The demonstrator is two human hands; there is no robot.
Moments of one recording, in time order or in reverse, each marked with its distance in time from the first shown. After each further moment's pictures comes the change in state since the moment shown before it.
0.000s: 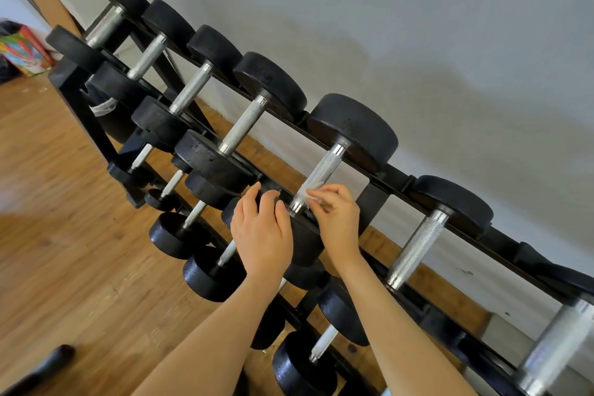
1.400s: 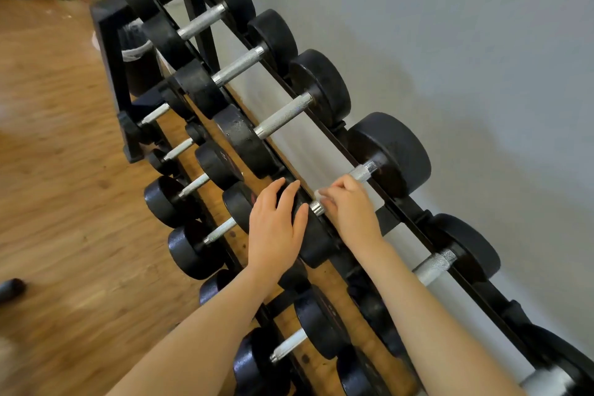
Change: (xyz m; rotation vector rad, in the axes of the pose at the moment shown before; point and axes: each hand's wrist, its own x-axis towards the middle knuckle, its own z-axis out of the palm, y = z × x) left_hand -0.003 -0.014 -0.015 -0.155 -0.115 -0.005; right_hand 0.036 -0.040 -0.013 -0.586 -0.446 -0.268
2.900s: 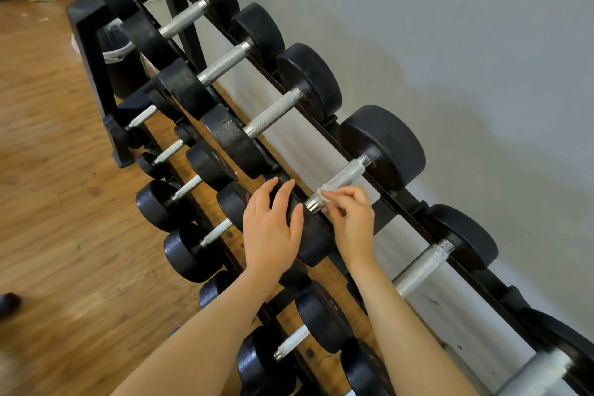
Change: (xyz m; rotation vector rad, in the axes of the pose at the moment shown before) left_hand 0.000 -0.004 0.006 0.011 0.069 0.038; right_hand -0.025 0.003 0.021 0.485 0.253 0.233
